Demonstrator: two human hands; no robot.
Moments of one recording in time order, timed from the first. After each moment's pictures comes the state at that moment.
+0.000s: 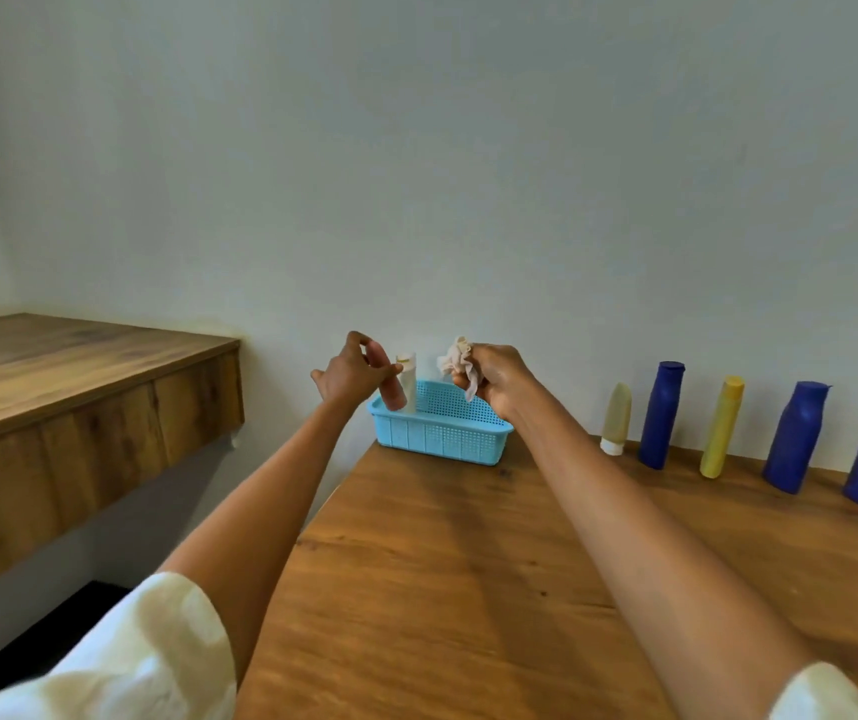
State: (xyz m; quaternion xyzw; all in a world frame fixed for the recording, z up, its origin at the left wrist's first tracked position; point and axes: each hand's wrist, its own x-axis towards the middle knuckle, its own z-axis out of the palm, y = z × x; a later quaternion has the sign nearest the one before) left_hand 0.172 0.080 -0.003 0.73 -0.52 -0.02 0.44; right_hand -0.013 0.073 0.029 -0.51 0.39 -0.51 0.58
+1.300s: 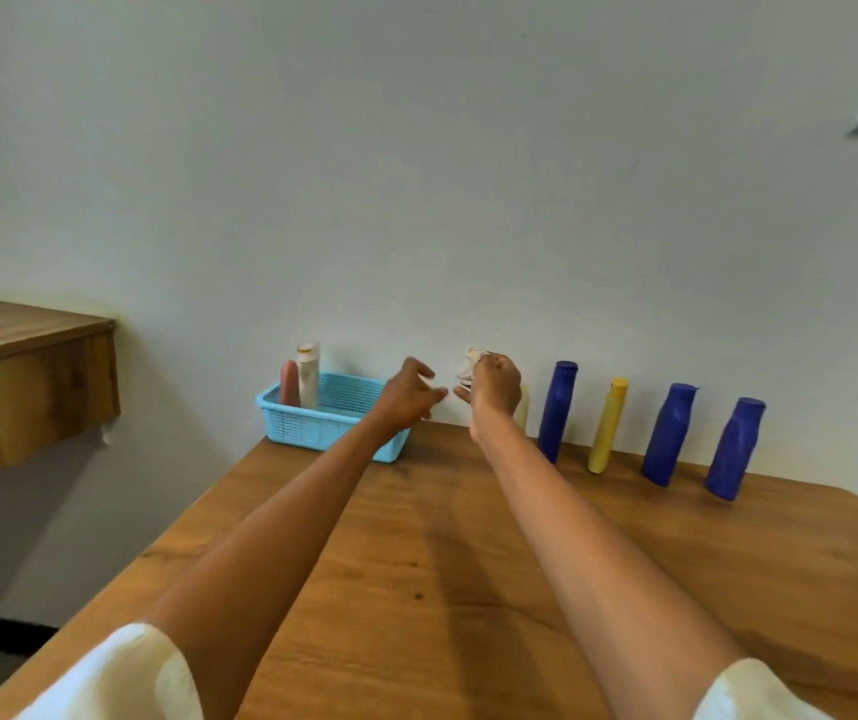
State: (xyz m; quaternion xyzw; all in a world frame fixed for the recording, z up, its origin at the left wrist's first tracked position) left_hand 0.004 0.045 -0.026 0.56 -0.65 -0.24 0.45; right_hand -0.102 0.043 -0.004 -0.39 0.47 -0.67 0.41
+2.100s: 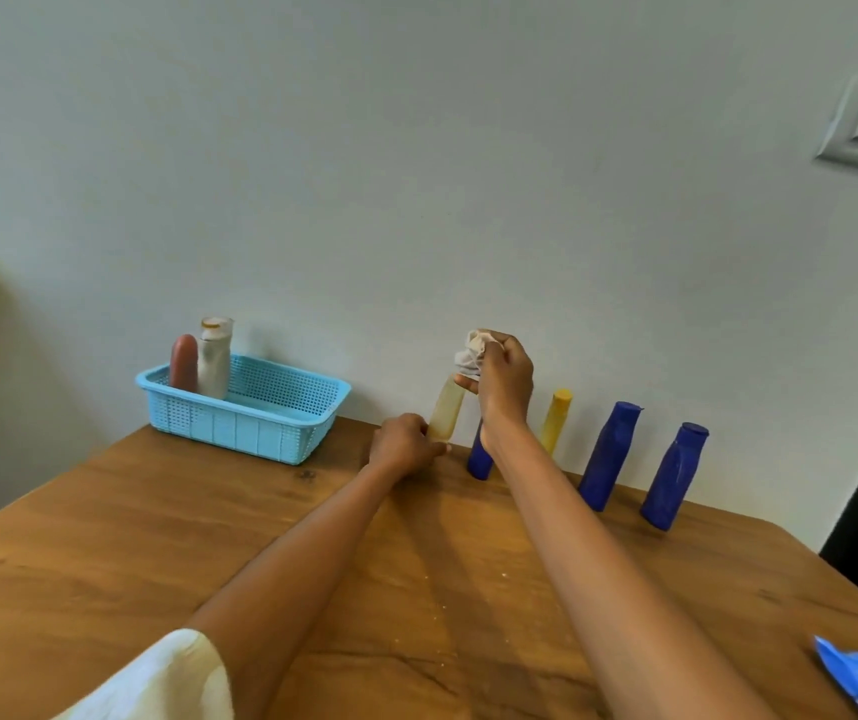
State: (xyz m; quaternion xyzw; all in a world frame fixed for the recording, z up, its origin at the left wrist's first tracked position) left_hand -0.097 -0.024 -0.086 0.65 -0.65 -0.18 0.36; right_hand -0.186 0.030 0.009 -0.49 0.42 -0.69 0.32
